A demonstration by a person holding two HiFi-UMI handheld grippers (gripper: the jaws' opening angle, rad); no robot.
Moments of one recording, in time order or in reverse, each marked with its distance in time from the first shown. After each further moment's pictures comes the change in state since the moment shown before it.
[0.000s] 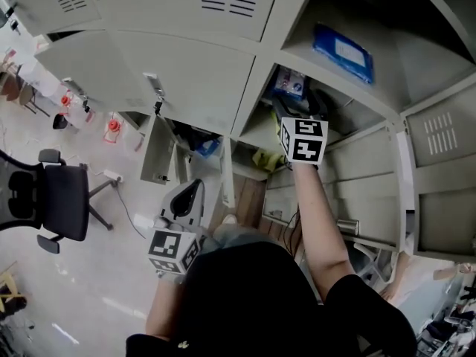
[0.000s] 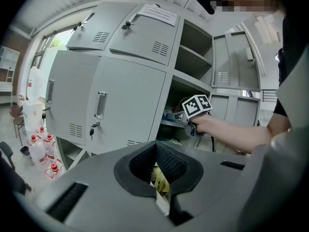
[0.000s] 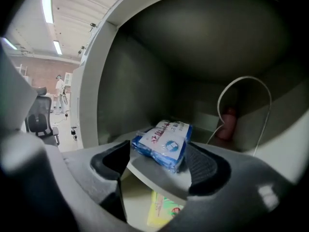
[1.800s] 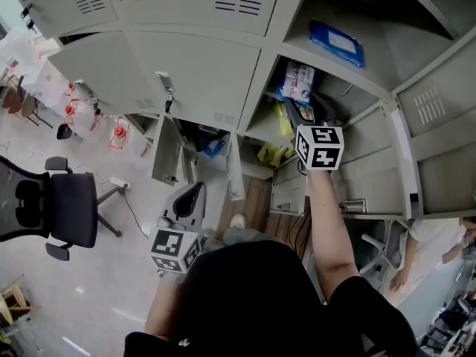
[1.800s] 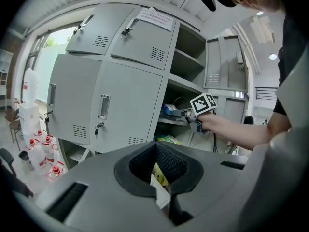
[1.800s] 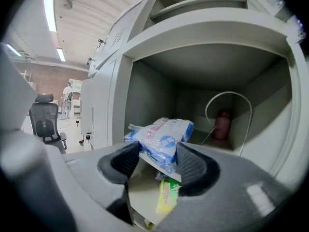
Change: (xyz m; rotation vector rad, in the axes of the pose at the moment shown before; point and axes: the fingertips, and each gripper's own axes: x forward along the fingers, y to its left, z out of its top) left arm -0.046 0.006 -0.005 0.036 0.026 -0.052; right arm -0.064 0.011 0.007 0.032 -0.053 0.046
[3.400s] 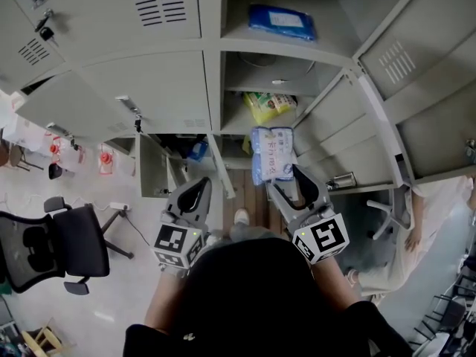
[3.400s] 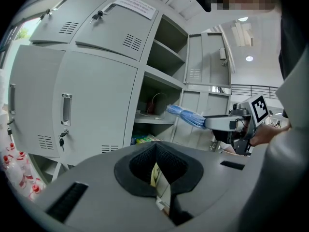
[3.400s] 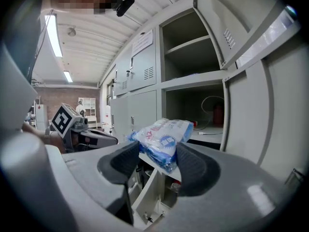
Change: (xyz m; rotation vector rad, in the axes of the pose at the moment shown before) left arm 0.050 -0.050 0.014 0.116 0.037 -0.263; right arm -0.201 0.087 -0.033 0.129 -0.082 0.125
